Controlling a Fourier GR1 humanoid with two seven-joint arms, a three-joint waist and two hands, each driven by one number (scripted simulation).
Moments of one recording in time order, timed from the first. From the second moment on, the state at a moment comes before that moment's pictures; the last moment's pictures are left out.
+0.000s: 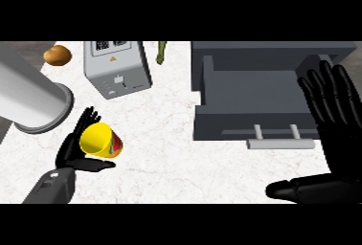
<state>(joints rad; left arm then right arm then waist) -0.42 0.25 0.23 -0.38 0.01 -0.35 -0.86 -0.12 -0.08 -0.03 -2.07 -0.14 0.12 0.17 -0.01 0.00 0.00</state>
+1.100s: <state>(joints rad) -0.46 0.22 0.23 -0.33 0.07 -0.51 -0.85 -0.11 -0.09 -0.05 -2.10 -0.17 0.13 0.20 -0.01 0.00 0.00</state>
